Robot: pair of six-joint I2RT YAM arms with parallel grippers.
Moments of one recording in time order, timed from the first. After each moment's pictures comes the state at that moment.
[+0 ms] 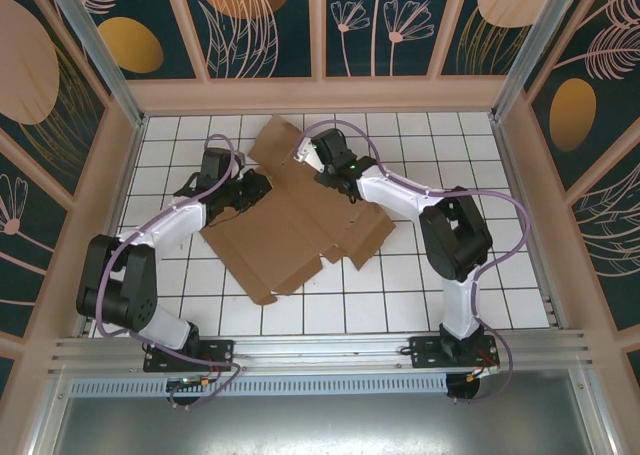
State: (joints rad) left arm -0.27 1.55 0.95 -0.14 0.40 -0.87; right arm 0.69 1.96 1.49 -0.29 0.33 -0.59
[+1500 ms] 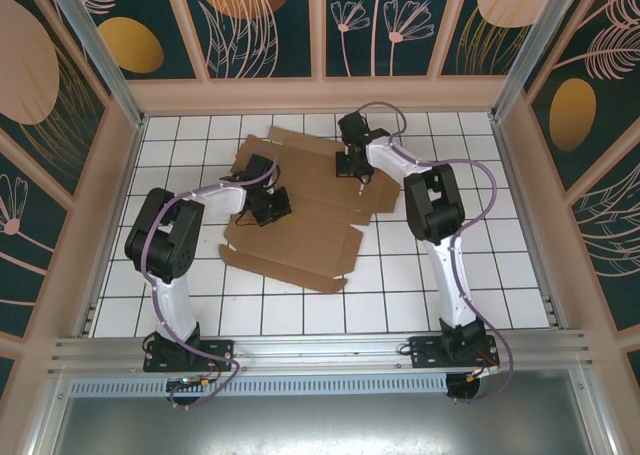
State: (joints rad) left arm -0.42 1.92 1.14 -0.32 0.30 -0.80; right arm 0.45 2.39 1.97 -0.71 -0.01 0.32
